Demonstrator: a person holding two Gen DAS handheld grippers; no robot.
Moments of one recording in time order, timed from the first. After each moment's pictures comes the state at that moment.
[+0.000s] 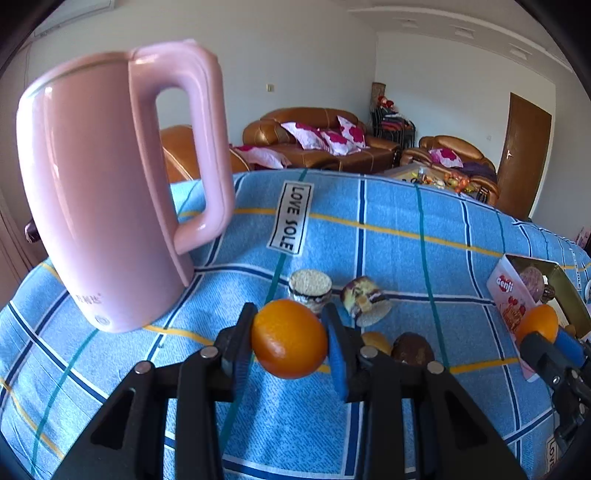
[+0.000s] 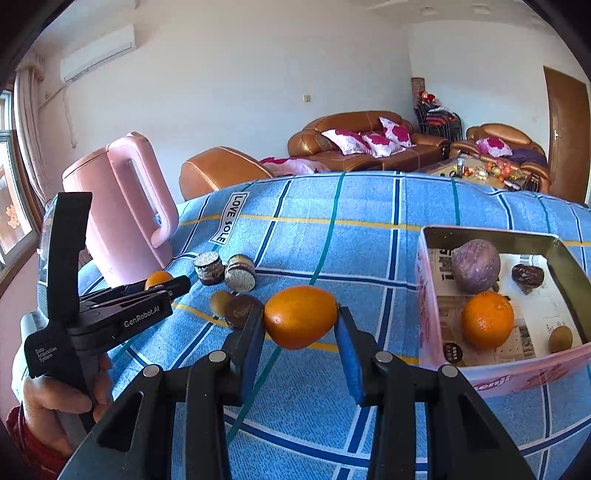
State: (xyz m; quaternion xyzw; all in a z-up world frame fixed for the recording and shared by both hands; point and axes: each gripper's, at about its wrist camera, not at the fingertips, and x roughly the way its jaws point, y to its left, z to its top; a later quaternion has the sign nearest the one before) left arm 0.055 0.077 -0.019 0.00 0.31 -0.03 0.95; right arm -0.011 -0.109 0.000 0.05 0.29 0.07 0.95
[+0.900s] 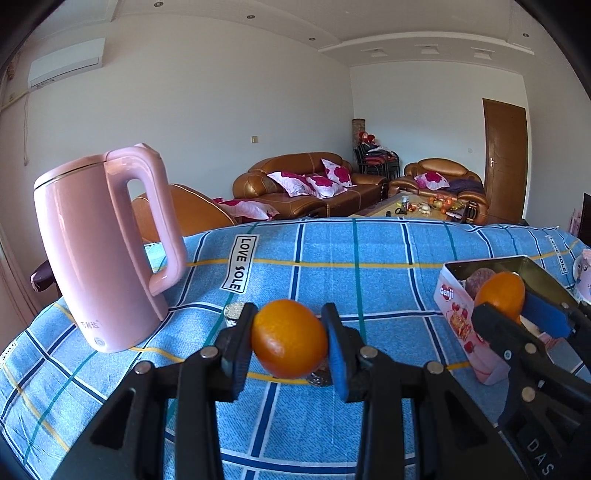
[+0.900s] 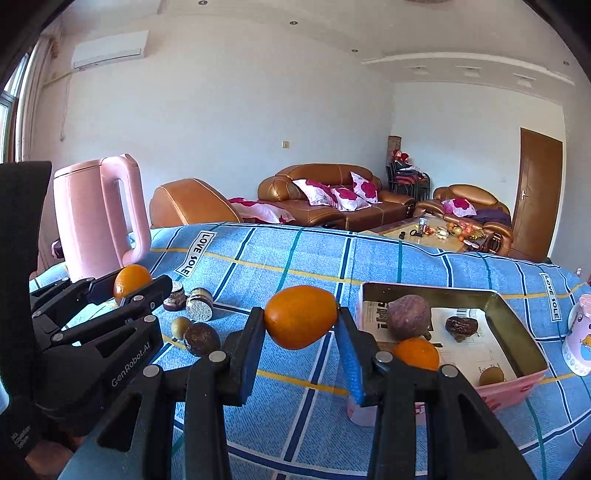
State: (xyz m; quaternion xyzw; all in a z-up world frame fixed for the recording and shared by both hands) left arm 0.007 0.011 0.005 0.05 0.22 -0.04 0.97; right arm -0.038 -0.120 0.015 -0.02 0.21 0.01 0.98
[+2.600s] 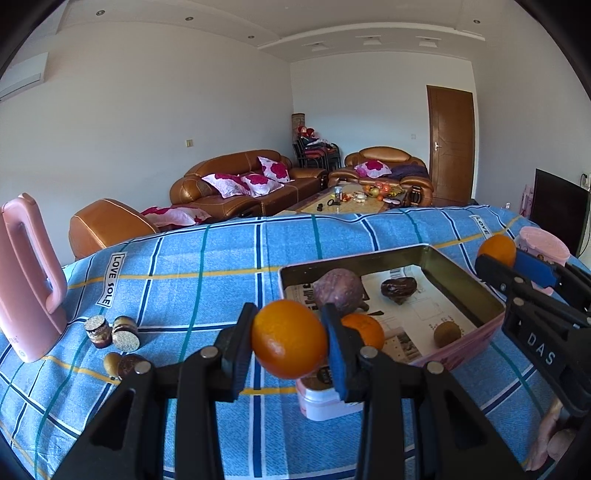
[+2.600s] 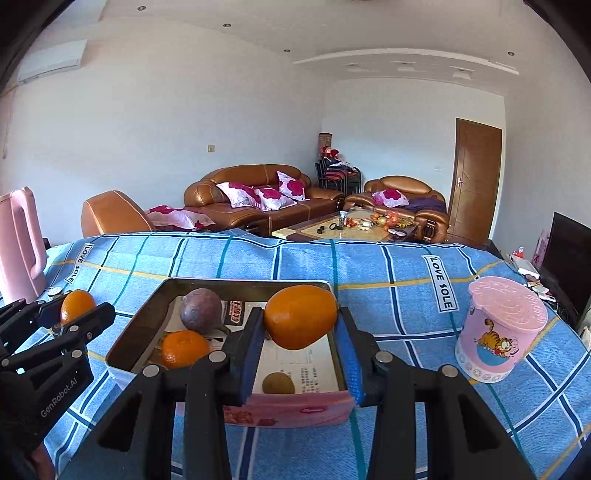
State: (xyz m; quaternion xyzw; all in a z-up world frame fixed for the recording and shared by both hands) left arm -0.017 -0.138 0.008 0.07 0.23 -0.15 0.96; right arm -0.064 -0.291 0.021 0.00 0.21 -0.13 0.97
